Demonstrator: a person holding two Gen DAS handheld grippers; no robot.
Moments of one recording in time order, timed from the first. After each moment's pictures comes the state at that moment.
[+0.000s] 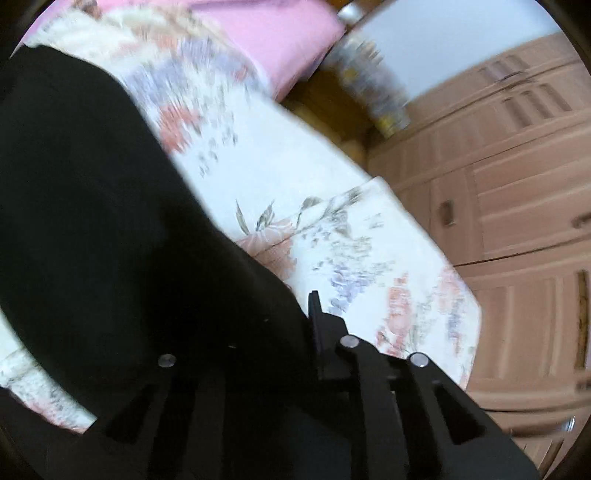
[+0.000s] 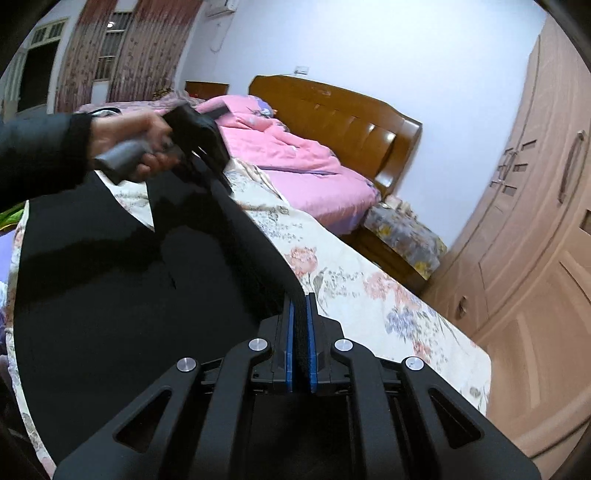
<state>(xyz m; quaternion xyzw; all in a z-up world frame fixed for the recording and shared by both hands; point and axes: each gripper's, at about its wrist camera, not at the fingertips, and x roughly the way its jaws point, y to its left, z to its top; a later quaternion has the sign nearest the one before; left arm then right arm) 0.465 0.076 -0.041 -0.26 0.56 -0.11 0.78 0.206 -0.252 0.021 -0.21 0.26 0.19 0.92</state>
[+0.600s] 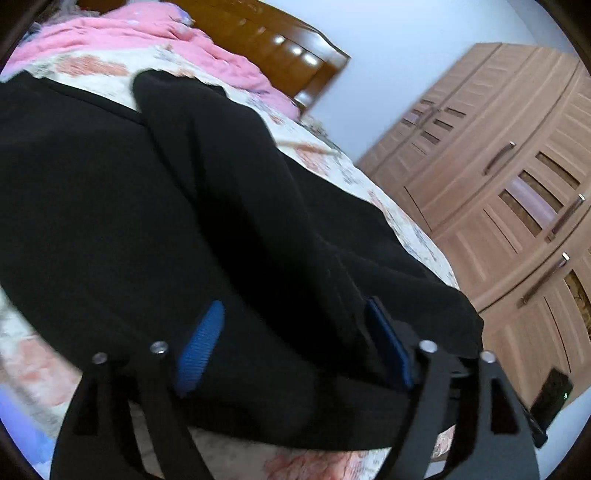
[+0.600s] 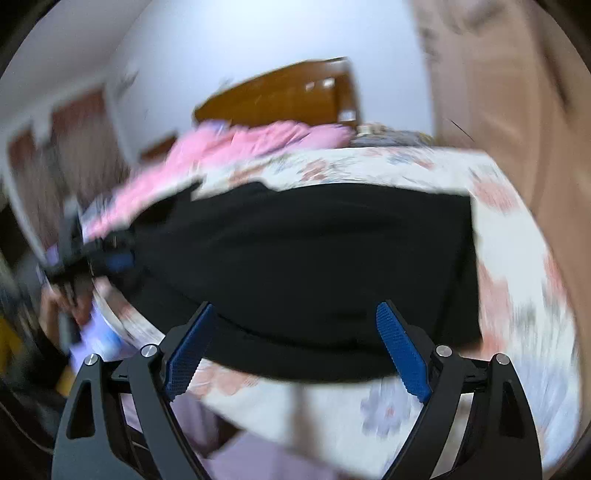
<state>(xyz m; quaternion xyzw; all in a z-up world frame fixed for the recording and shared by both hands) 0.119 0.167 -0.094 -0.27 0.37 -0.14 0.88 0.023 -0.323 -0.034 0.11 0.33 0.15 0.92</state>
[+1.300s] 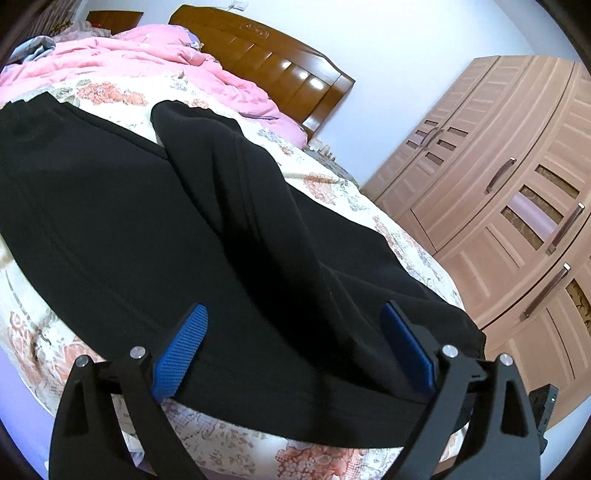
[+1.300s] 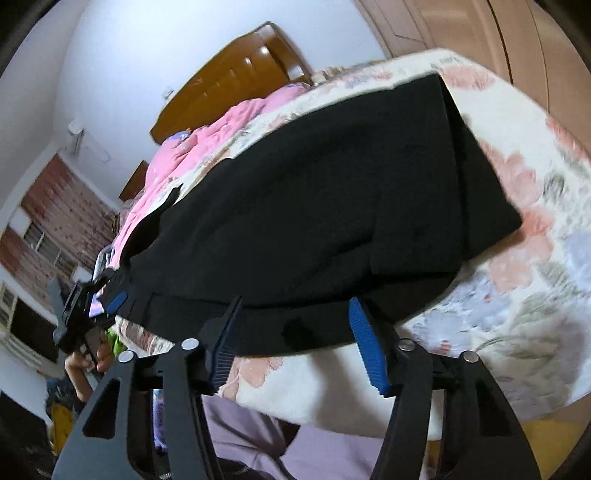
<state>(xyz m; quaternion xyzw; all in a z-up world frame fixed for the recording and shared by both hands) 0.091 0.191 -0.075 -0.26 0.33 -0.12 0.90 0.040 -0.305 -0.086 0.25 0.41 0.11 0.87</state>
